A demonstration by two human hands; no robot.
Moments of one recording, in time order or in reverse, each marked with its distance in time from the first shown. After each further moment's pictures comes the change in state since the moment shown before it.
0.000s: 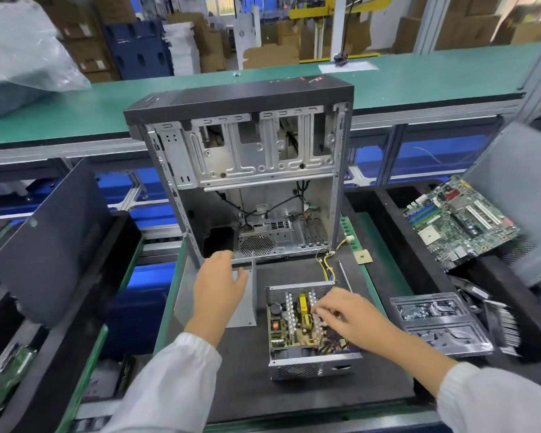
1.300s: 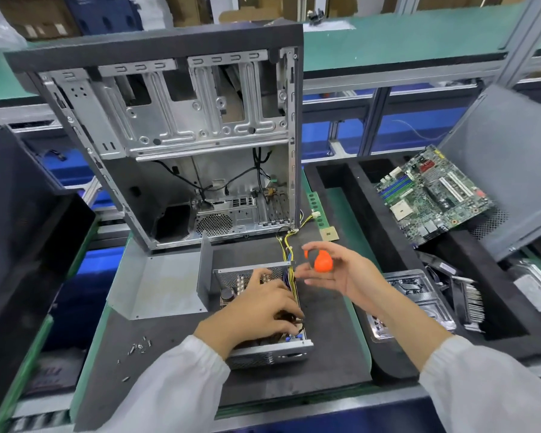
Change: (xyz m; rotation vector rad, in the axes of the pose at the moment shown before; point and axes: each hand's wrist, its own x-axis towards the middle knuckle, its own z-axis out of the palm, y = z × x) left_hand -0.041 0.076 0.093 0.160 -0.661 0.856; right_hand -0.004 0.064 -0.030 1.494 0.082 0.446
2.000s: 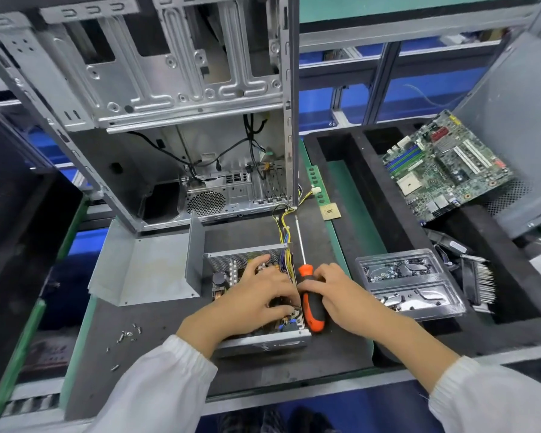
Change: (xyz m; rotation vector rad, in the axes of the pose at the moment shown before) left_hand -0.003 -0.003 0.010 -0.222 0.049 -0.030; right_hand -0.009 0.064 -0.024 -1.595 -0.108 -0.309
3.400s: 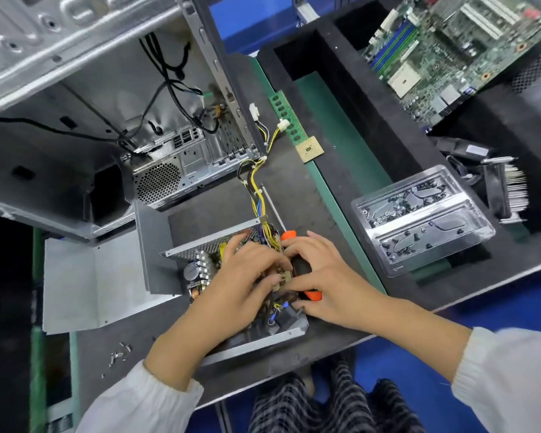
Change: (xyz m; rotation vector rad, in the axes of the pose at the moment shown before) left_hand 0.008 0.002 -0.002 -0.143 0.004 -0.042; right_hand -0.004 -0.016 0.038 0.372 0.228 -0.077
